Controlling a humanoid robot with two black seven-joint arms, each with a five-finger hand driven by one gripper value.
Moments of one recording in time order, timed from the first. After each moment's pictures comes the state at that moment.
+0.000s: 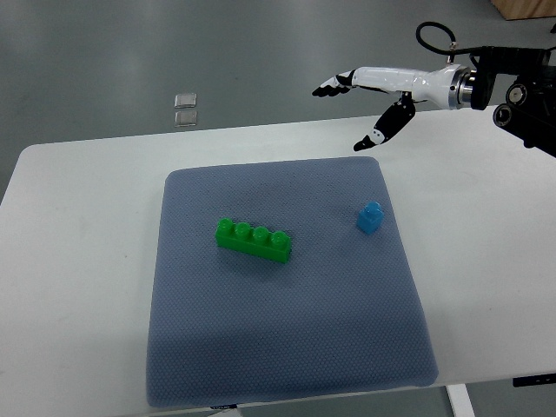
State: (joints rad) left arm -0.02 0.00 -0.10 -0.16 0.08 0.01 0.02; right arm 1.25 -0.51 0.10 0.87 -1.24 0.27 0.52
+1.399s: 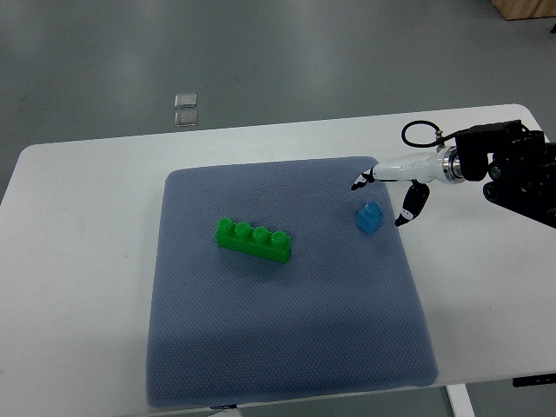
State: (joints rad) left arm -0.02 0.00 -0.10 -0.16 0.08 0.01 0.02; right arm 1.15 -0.47 -0.09 0.87 -1.42 0.21 0.30
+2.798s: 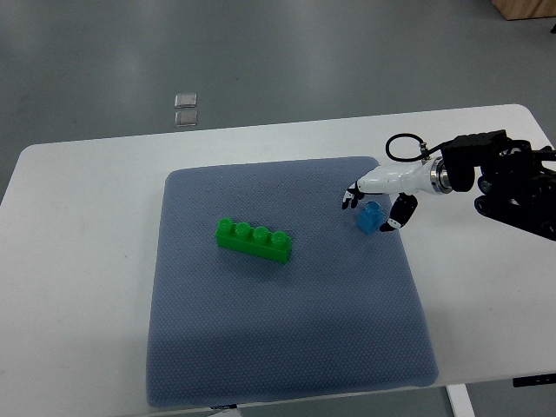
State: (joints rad) left arm -0.02 0.00 -0.10 -0.16 0.08 0.01 0.02; right arm 1.15 -0.47 -0.12 0.94 -1.50 0.15 0.33
